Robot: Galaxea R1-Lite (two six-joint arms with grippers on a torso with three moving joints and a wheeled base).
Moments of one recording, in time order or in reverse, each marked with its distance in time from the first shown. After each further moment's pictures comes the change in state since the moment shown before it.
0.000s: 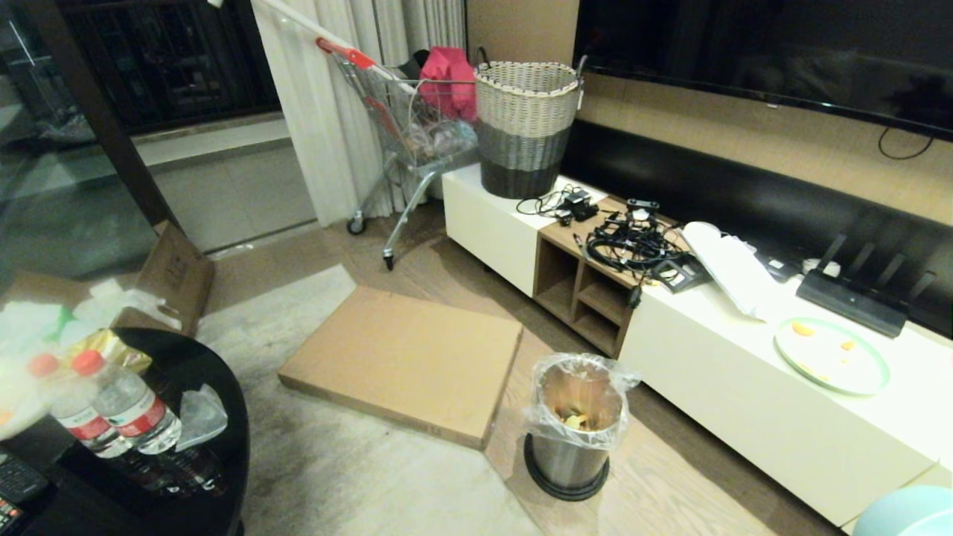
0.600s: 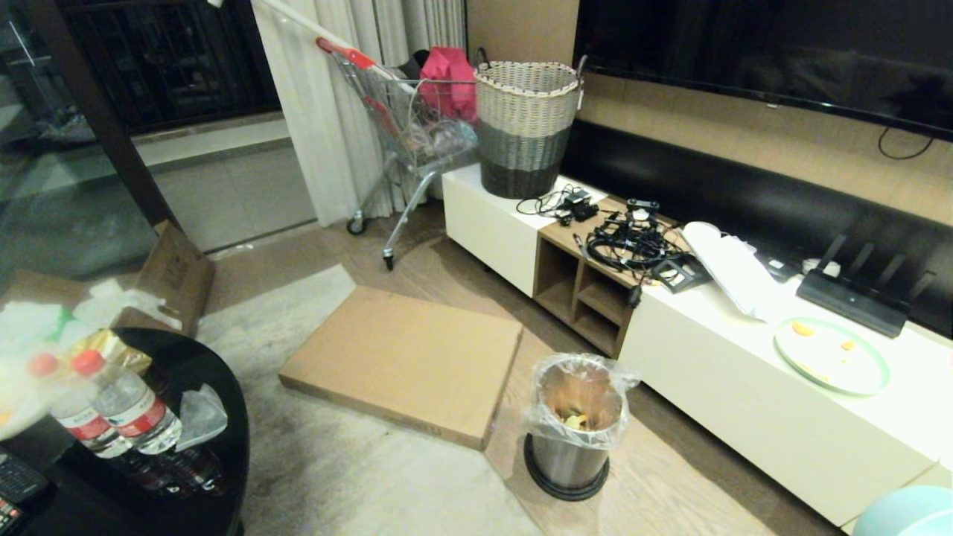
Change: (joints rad) left arm 0.000 0.000 0.000 0.000 0.000 0.000; right arm 0.000 0.000 0.000 0.000 0.000 0.000
